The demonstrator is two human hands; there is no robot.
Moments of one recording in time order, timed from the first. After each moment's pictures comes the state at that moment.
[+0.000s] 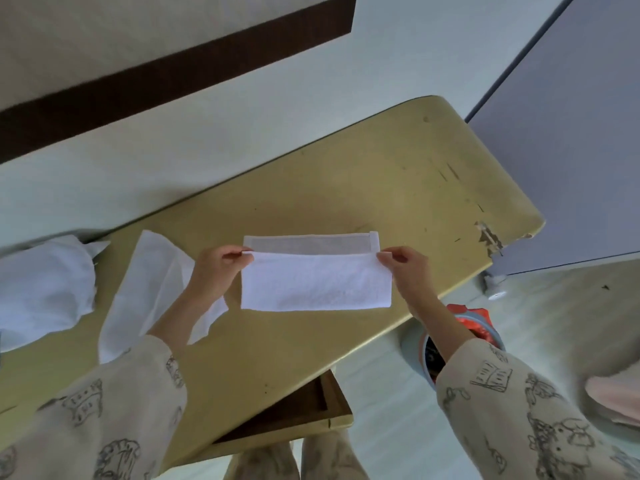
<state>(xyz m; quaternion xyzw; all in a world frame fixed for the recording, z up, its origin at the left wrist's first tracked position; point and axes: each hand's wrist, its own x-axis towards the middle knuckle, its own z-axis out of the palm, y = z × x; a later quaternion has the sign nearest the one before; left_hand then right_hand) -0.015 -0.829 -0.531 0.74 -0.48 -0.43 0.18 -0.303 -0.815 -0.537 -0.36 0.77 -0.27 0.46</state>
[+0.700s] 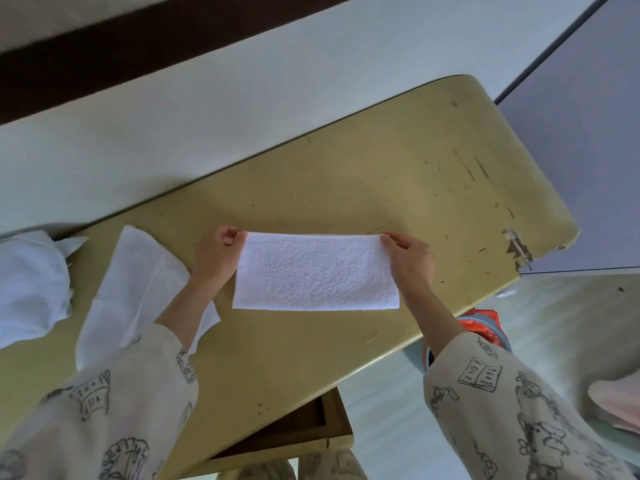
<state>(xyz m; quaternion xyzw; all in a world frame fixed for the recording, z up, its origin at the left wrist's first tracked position) -0.022 -0.871 -0.582 0.80 -0.45 -0.37 0.17 -0.289 -0.864 -0.579 -0.33 0.83 -0.21 0.39</state>
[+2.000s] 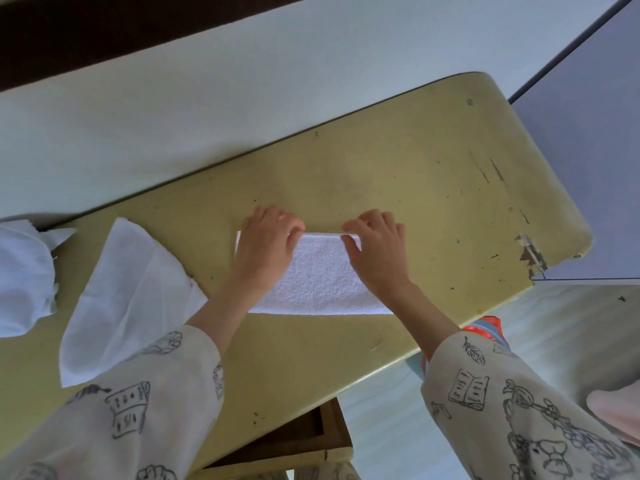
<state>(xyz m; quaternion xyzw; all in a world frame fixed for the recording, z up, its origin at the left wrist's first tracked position) -0.069 -0.878 -0.584 0.64 -0.74 -0.18 0.11 -0.249 -0.875 -0.590 -0.74 0.65 -0.15 0.12</state>
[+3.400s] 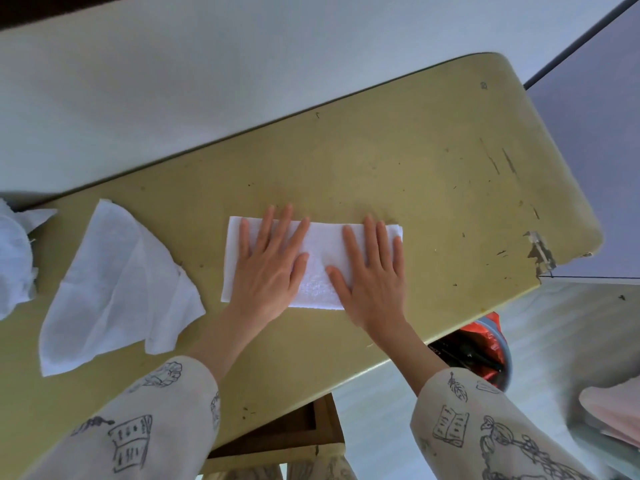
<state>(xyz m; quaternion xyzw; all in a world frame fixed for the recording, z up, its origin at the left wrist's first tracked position) -0.079 -0.828 -0.621 0.62 -0.77 -0.11 0.03 -0.260 -0.821 -0.628 -0.77 0.64 0.00 0.08</state>
